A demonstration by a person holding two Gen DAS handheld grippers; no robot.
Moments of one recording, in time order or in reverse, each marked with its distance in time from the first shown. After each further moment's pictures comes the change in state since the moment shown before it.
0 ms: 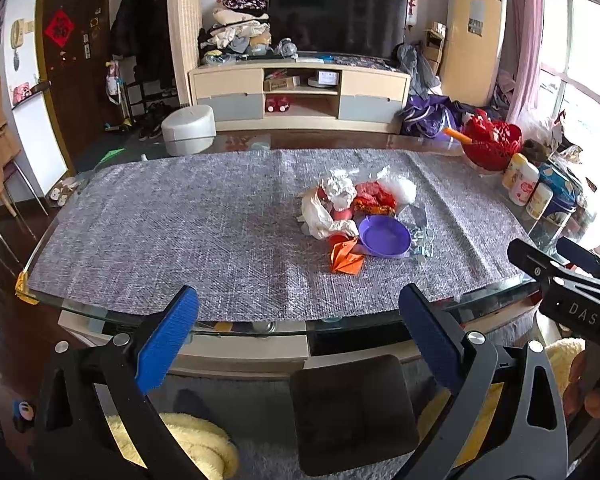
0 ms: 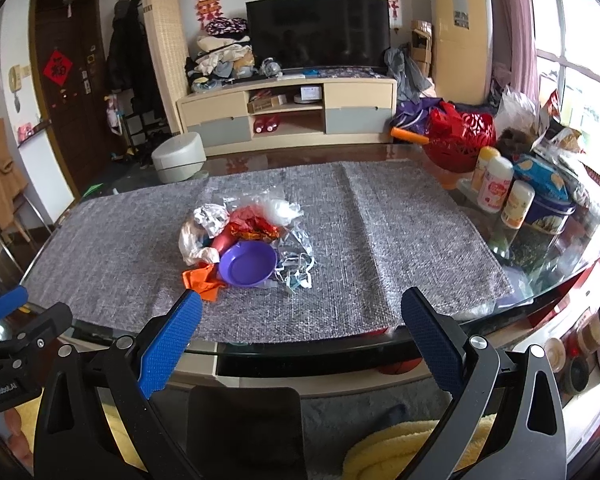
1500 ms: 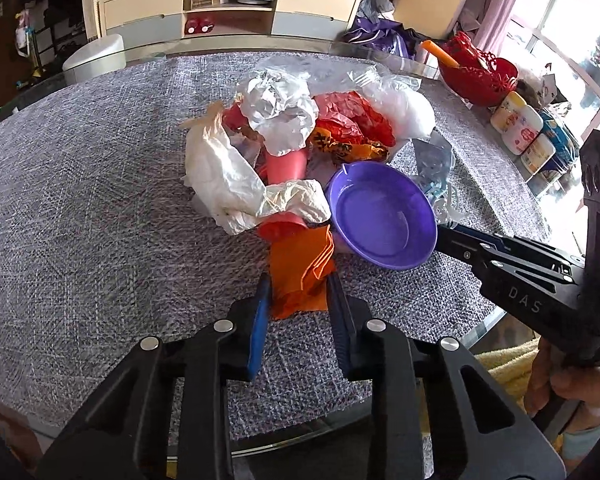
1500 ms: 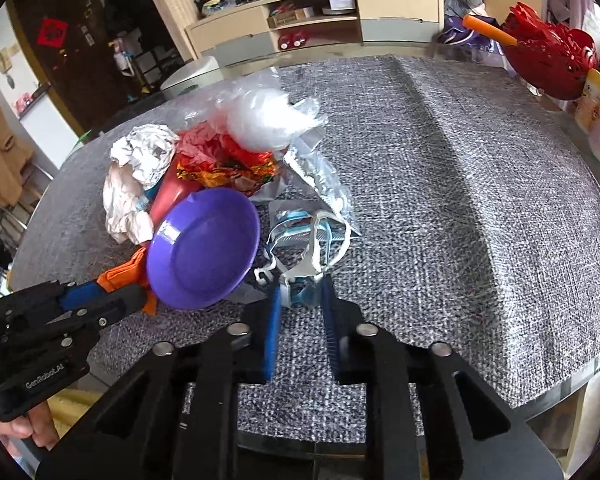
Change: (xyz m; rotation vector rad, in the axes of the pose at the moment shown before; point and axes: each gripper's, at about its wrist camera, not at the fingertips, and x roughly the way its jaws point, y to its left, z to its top) left arm 0.204 -0.033 0.015 0.056 0.283 -0.273; right arm 0.181 -0.009 -0.001 -0.005 0.298 0.164
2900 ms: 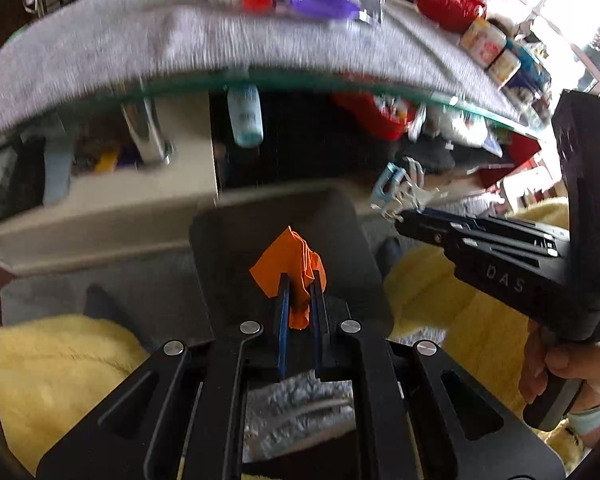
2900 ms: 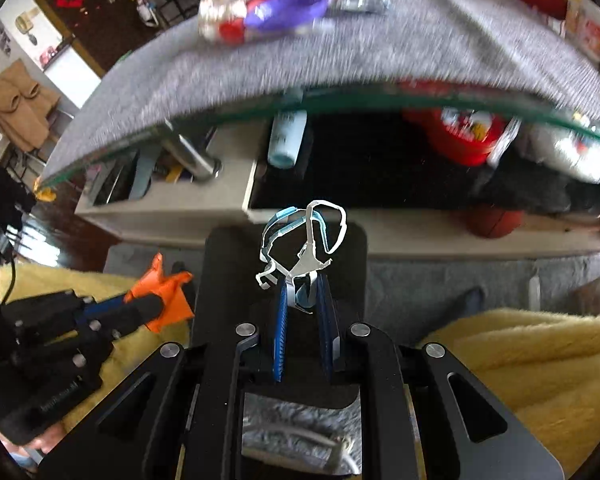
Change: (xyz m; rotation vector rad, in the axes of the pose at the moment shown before) left arm -0.050 -0.029 -0.192 -0.046 0.162 -0.031; right arm -0.028 0.035 -0.165 -0.008 0.207 0.089
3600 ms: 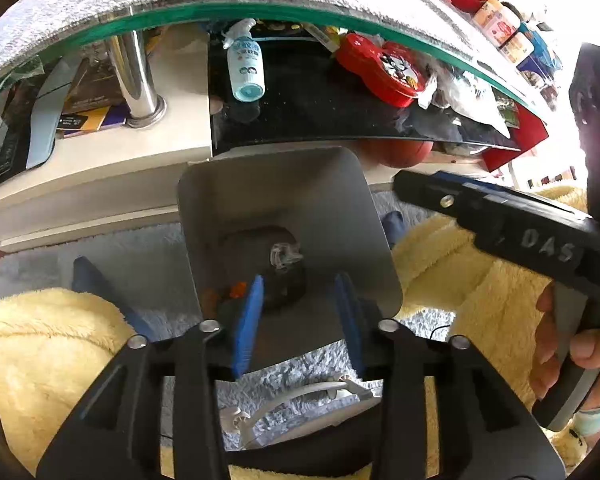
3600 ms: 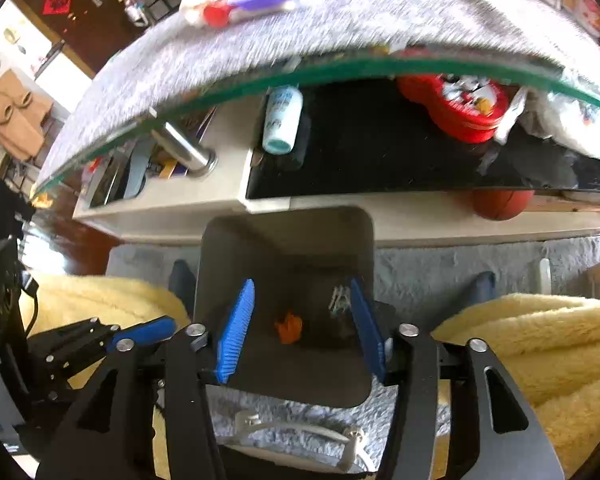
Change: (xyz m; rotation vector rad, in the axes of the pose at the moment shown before) left arm 0.022 0.006 -0.011 -0.029 0.069 -0.010; right arm -0.003 -0.008 0.004 0.055 -0.027 -0.027
